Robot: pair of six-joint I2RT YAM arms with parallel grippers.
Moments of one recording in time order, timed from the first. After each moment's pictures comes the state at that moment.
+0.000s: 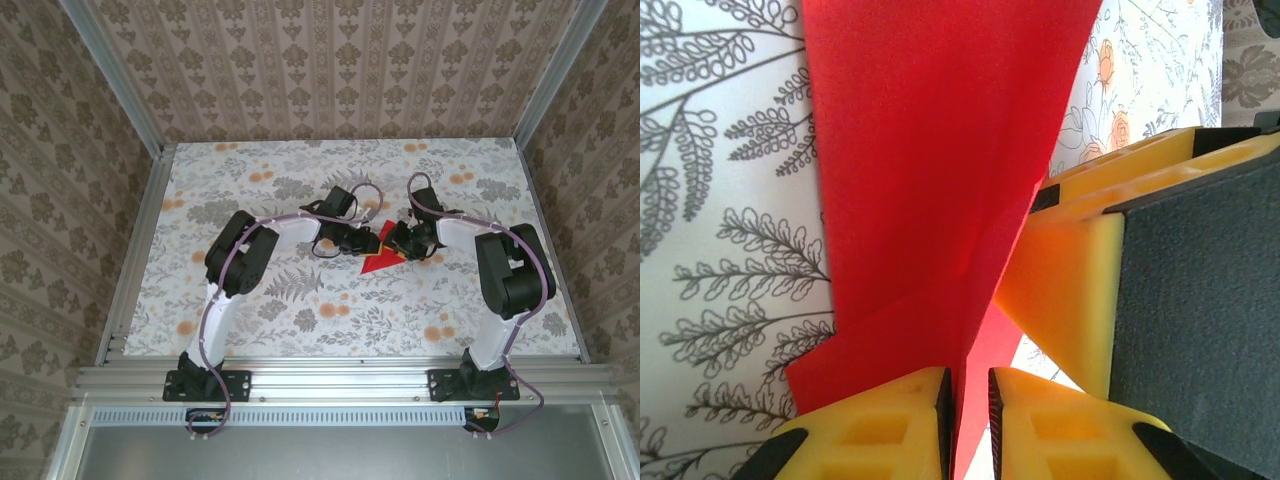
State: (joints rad) left arm -0.74 2.26 1.54 -0.23 0.77 -0.53; right arm 0.20 1.80 1.01 -0.38 -0.32 0.71
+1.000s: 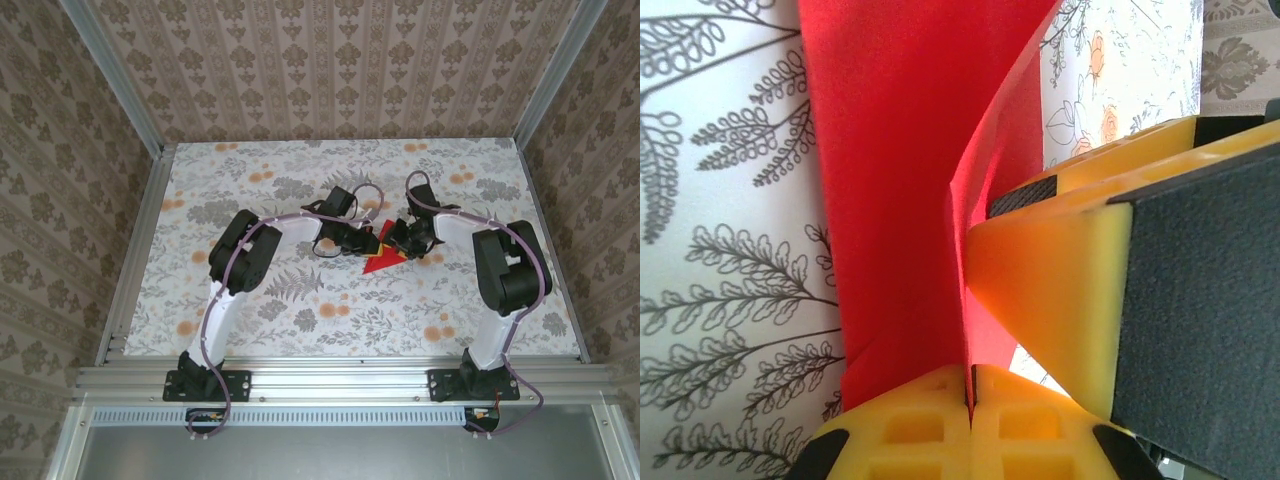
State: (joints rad) left arm -0.73 2.30 1.56 -0.22 0.84 -0.54; right arm 0.21 1.84 1.07 -0.46 -0.27 0.74
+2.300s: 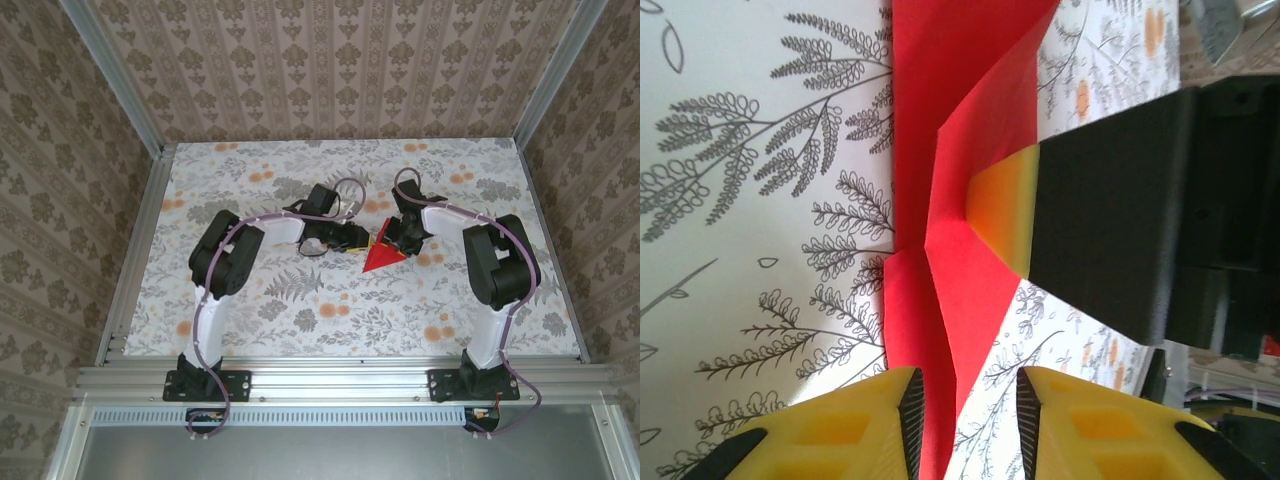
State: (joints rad) left arm -0.68 2.16 1.39 -0.13 0.78 -0.58; right arm 0.27 1.90 1.19 -0.59 -0.12 0.80
